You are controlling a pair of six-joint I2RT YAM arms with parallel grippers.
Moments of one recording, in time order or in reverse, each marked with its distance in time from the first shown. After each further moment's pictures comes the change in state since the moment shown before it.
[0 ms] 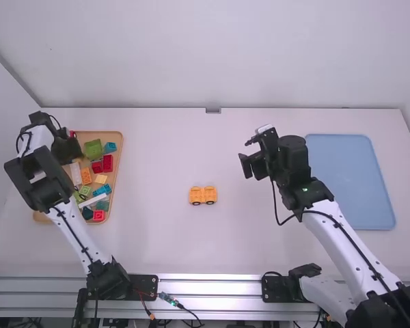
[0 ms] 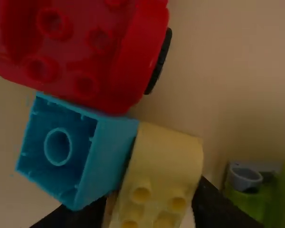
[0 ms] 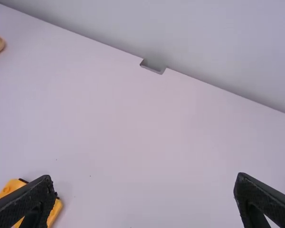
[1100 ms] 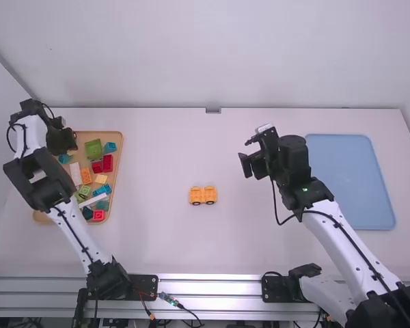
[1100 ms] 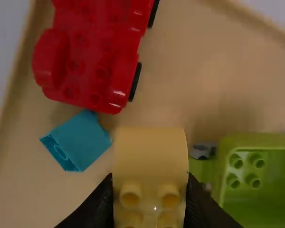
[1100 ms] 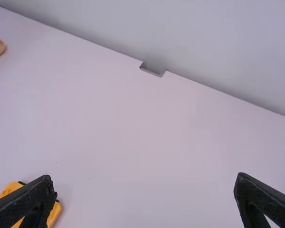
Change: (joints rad) left arm -0.009 0.000 0.210 -0.196 0.008 0.047; right arm 0.000 0.000 0.000 0.013 0.000 0.000
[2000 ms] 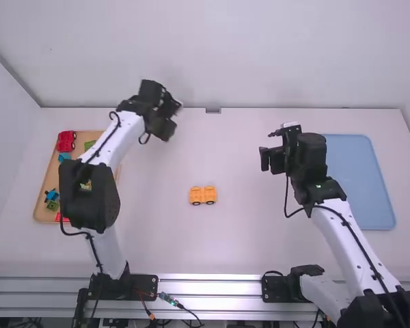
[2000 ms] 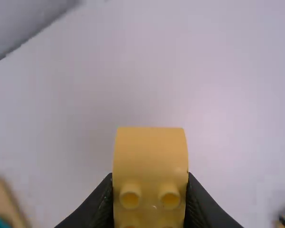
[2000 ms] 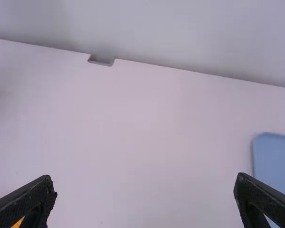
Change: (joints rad) left arm -0.793 -0.509 -0.578 0.314 0.002 0.308; right arm -0.185 0.000 0.002 -0.044 0.017 0.082
